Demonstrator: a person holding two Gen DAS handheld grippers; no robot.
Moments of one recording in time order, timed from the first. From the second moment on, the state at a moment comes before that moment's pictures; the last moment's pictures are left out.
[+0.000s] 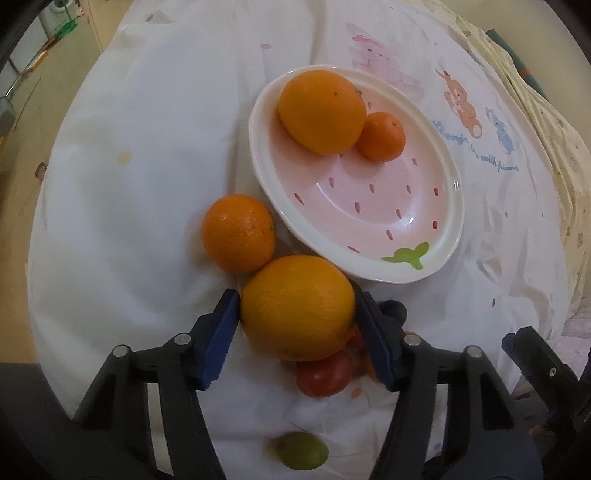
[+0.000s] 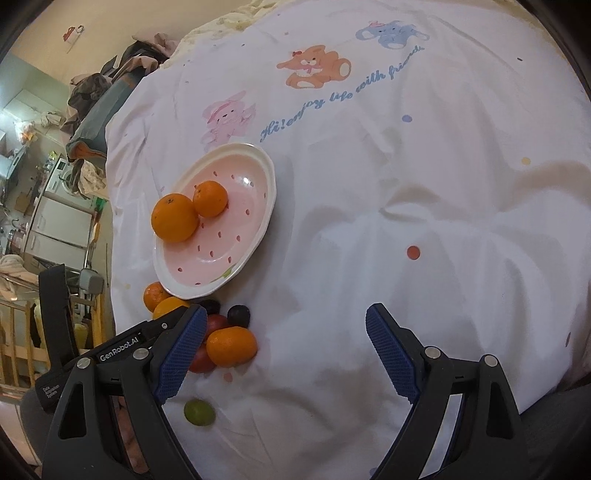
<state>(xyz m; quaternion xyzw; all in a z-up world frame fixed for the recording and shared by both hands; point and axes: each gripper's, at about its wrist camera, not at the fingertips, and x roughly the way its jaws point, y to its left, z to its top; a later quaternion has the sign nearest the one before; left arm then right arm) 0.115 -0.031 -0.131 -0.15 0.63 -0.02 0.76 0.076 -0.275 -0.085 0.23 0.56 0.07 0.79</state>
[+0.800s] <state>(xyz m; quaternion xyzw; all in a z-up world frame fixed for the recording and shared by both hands) 0.092 -0.020 -0.045 -0.07 0.58 -0.06 0.81 0.079 -0.268 -0.081 0.21 0.55 0.07 0.80</state>
